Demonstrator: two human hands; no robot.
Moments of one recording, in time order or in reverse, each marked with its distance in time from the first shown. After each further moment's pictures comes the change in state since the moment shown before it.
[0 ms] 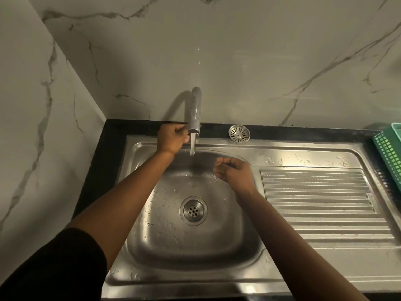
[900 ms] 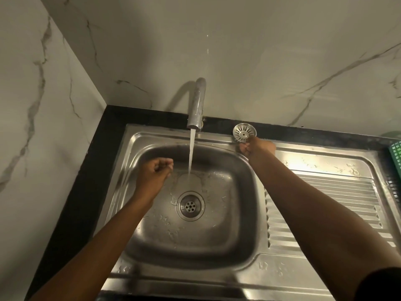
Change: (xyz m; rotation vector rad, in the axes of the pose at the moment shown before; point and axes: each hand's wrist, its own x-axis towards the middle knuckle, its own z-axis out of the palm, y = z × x) left_hand -0.111 -0.066 -0.034 -0.179 0.025 -0.259; right_hand 0.130 -0.037 -0.044 0.142 0.492 0.342
